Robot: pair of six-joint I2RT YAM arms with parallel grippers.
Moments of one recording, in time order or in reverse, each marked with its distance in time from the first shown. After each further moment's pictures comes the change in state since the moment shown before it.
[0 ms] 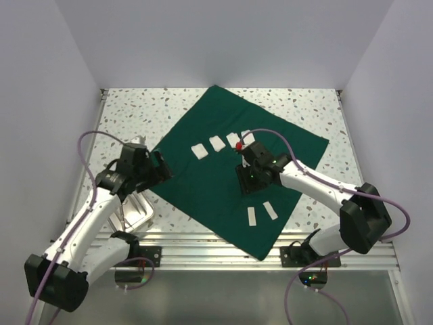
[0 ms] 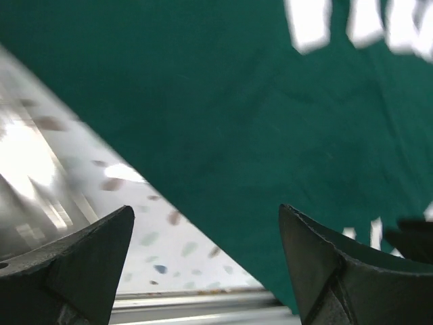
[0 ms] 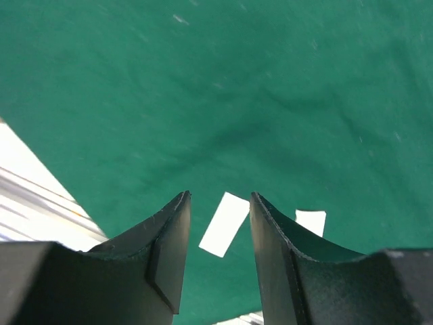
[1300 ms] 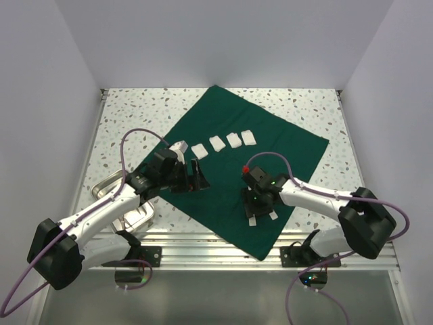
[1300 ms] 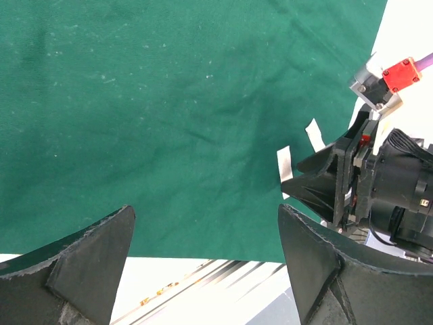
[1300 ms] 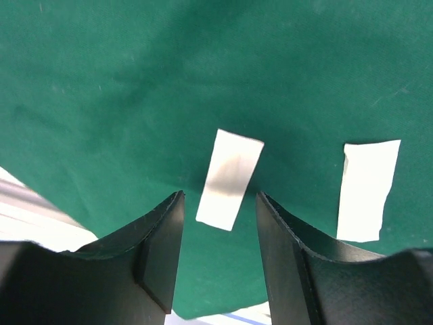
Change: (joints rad) left arm -0.362 0.177 -0.103 0.424 0.226 0.001; right arm 0.091 -0.058 -0.276 0.050 -0.005 0.239
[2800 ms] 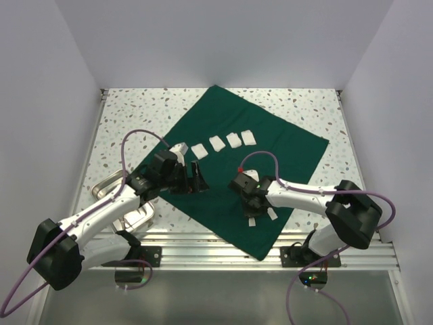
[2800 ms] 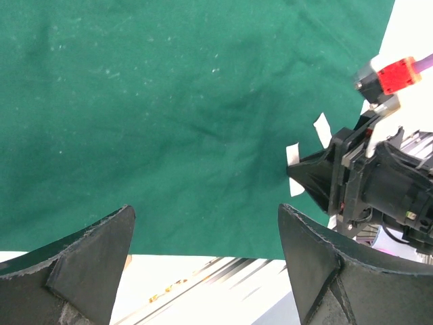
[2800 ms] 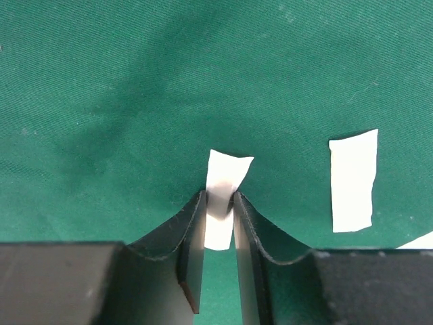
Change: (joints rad) left arm -0.001 -0.005 -0.013 -0.002 0.000 0.027; right arm 0.152 0.117 0.090 -0.066 0.253 0.173
